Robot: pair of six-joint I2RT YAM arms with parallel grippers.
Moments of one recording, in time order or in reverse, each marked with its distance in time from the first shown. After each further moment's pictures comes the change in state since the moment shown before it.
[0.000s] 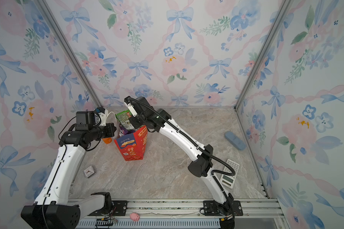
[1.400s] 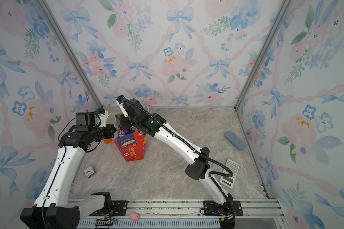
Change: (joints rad) left arm 0.000 -0.020 -0.016 -0.006 0.007 0.000; right arm 0.059 0.029 0.029 0.146 0.054 0.101
